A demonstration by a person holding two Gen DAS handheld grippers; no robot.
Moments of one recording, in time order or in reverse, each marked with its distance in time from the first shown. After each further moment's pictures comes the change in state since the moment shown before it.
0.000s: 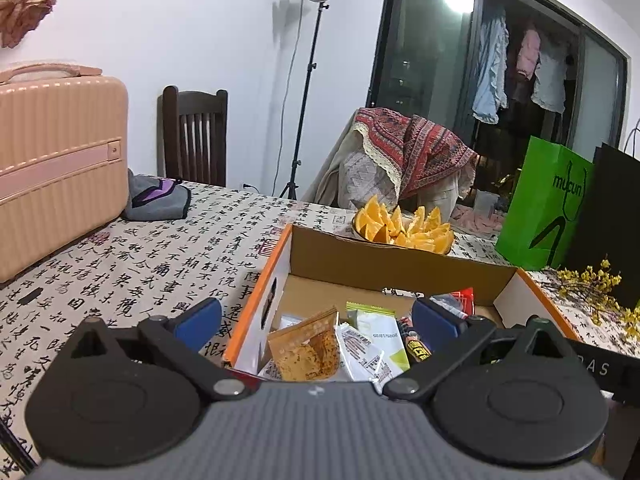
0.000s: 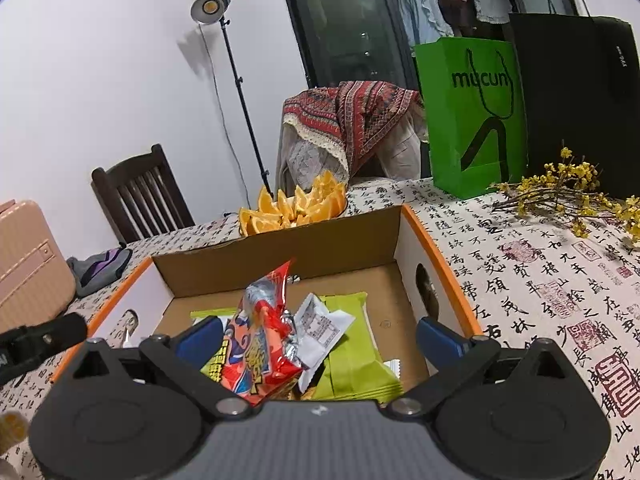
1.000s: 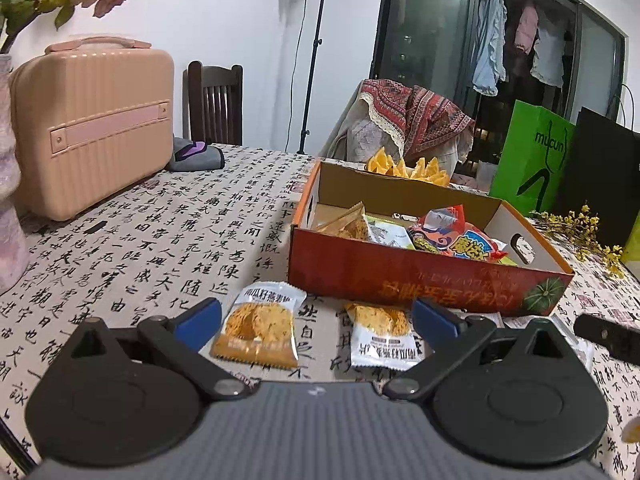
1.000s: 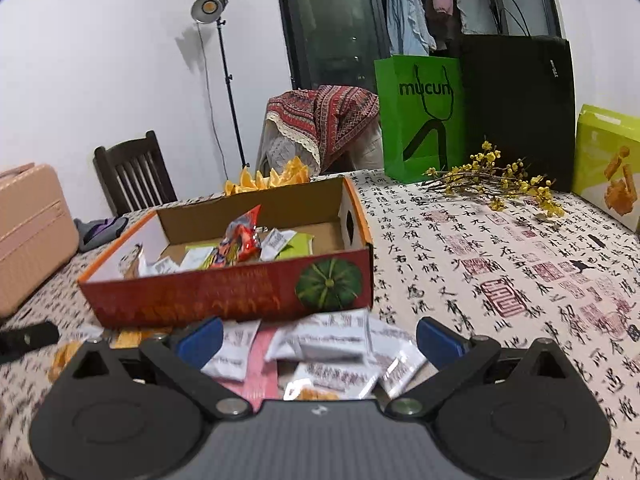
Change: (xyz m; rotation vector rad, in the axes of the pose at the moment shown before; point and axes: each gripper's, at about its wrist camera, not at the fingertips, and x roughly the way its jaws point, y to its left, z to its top) left arm -0.100 0.032 -0.063 0.027 0.081 0.009; right arm -0.127 -0.023 -0.070 -0.063 0.002 -0.072
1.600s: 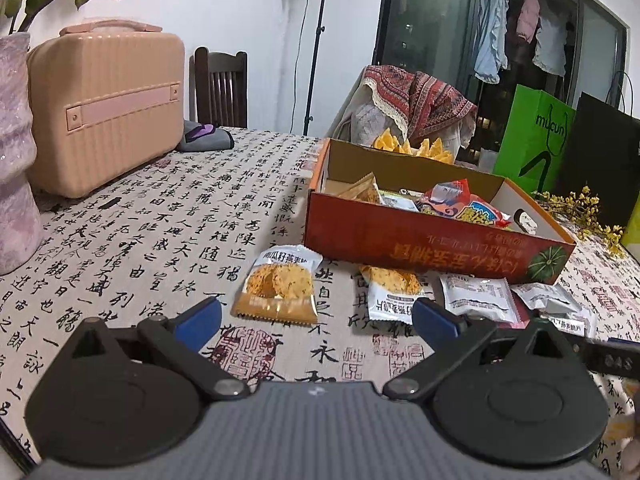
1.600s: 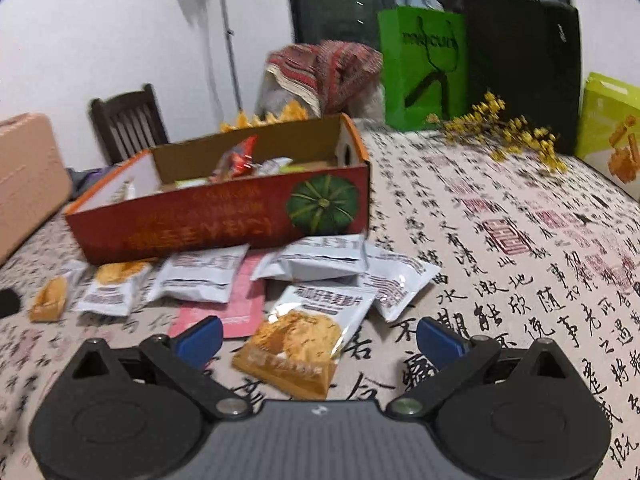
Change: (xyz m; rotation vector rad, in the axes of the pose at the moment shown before) left arm -0.012 0.012 -0.021 0.011 0.042 0.008; right arm 0.024 -0.002 -0.031 -0.015 0.144 -0.038
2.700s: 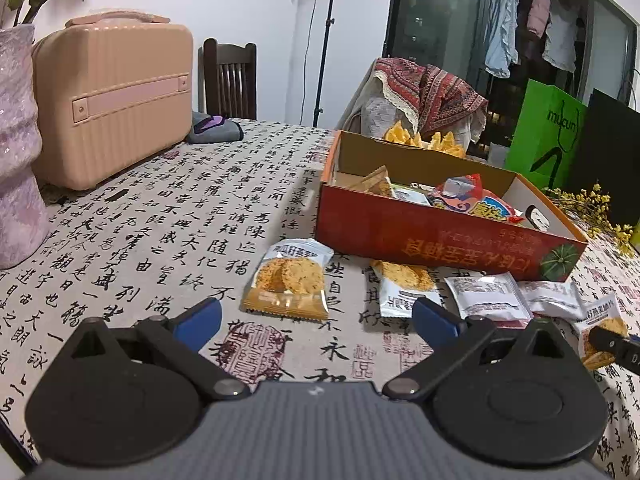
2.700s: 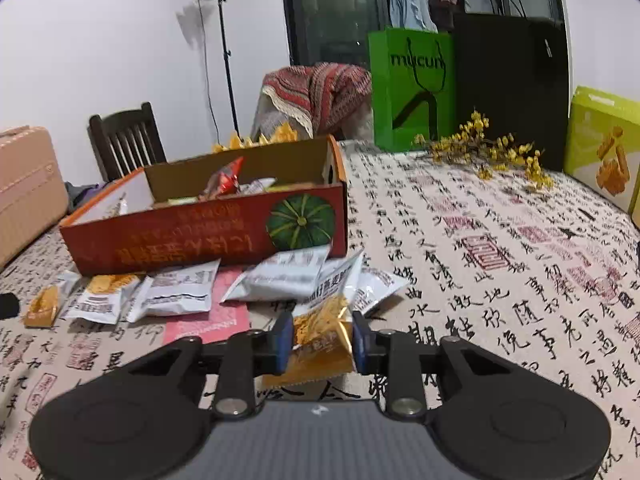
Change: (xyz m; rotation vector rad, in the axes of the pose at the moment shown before) left arm 0.005 0.001 0.002 -0.014 0.024 0.026; right arm -0.017 -0.019 -0.007 -0.019 -0.095 0.013
